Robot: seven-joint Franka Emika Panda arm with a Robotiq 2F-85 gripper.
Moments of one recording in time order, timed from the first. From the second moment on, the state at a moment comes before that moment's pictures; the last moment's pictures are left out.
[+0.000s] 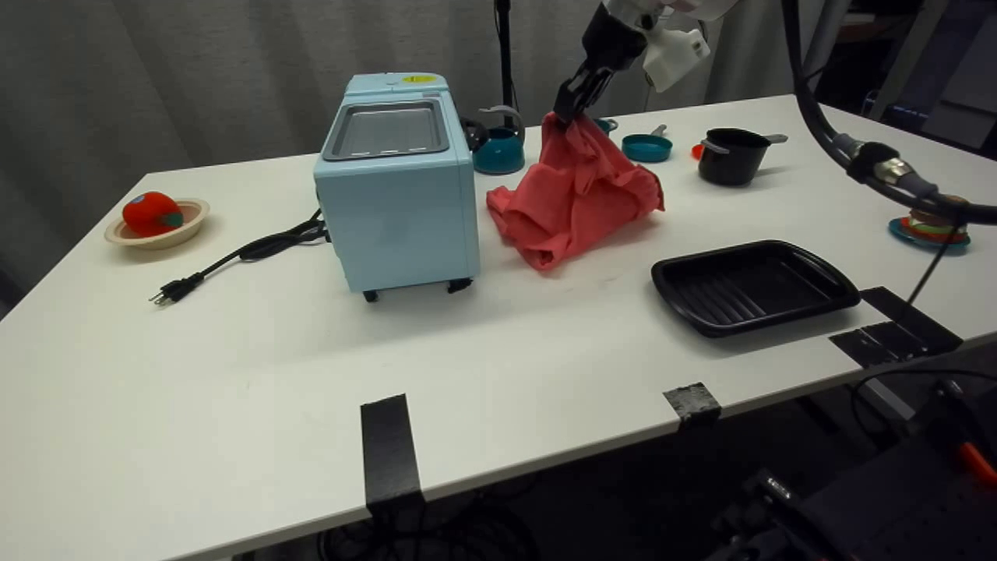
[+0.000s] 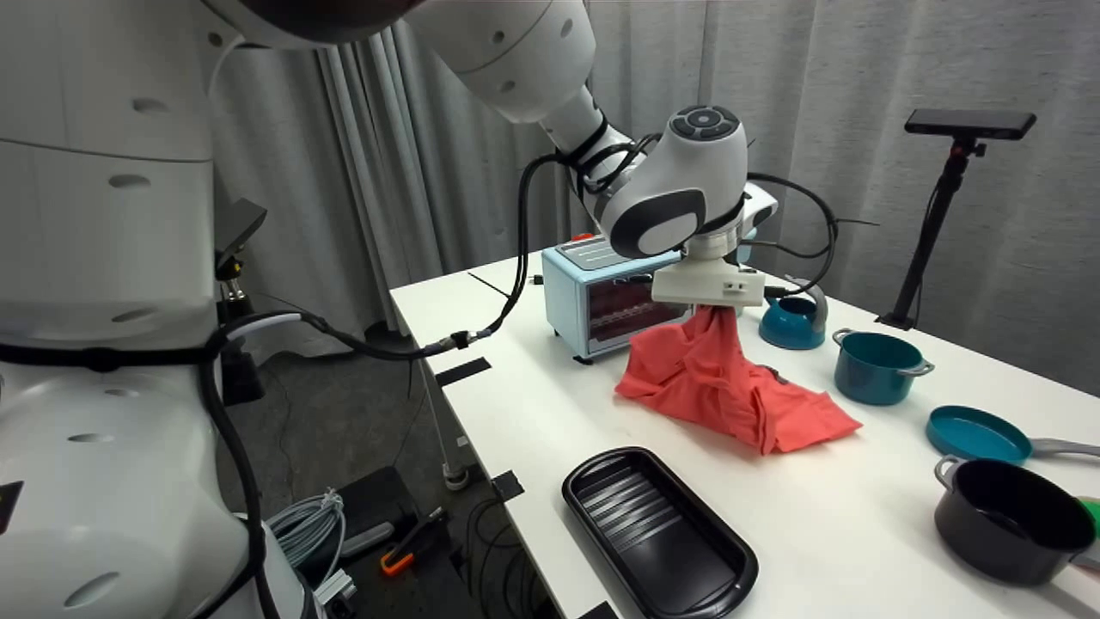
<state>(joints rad) -0.12 0.34 0.20 -2.06 0.46 2.87 -0.93</state>
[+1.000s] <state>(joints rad) -0.13 0.45 0.22 -2.02 0.46 3.28 -0.95</state>
